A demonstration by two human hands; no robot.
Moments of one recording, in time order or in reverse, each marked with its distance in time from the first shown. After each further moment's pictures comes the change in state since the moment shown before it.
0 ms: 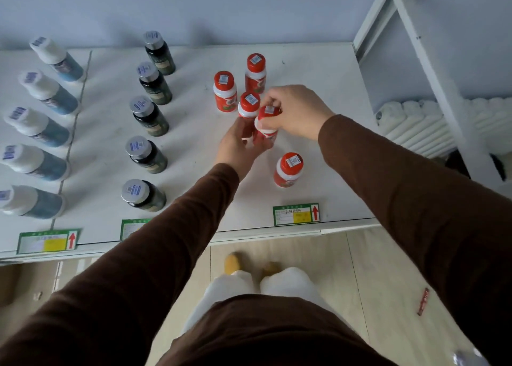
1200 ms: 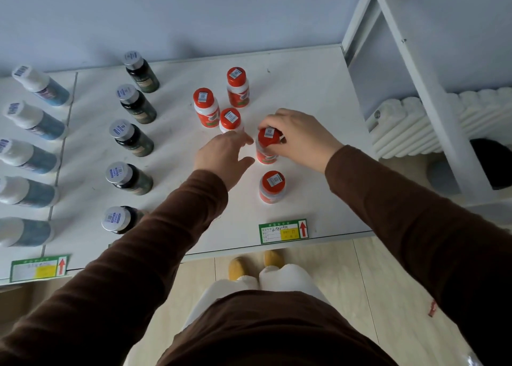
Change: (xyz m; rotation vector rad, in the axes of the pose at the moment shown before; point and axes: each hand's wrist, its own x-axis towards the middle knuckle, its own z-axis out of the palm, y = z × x) left_hand 0.014 0.034 -0.011 0.827 -0.100 0.229; right_hand -0.021 0.041 -0.004 -0.062 -0.035 -0.094
